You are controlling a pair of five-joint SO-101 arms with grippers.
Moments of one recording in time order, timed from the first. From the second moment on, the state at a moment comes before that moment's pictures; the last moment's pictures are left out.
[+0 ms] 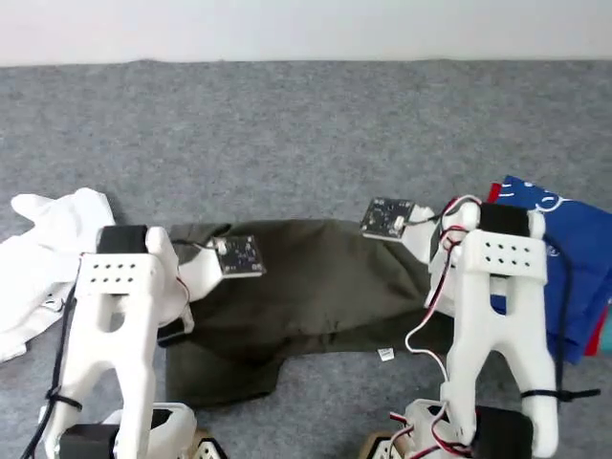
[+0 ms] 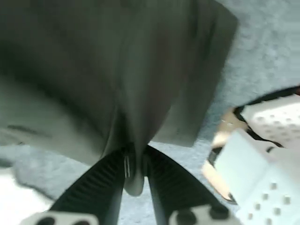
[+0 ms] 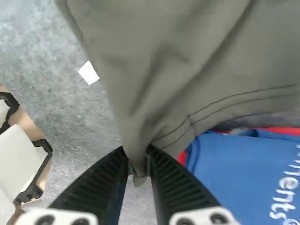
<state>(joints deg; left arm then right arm) -4.2 -22.7 39.3 98.8 -61.2 5.1 -19.3 27.9 89.3 72.7</state>
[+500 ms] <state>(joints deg) -4.2 -22.8 45.0 98.8 -66.5 7.6 -19.3 31.6 85.5 74.7</state>
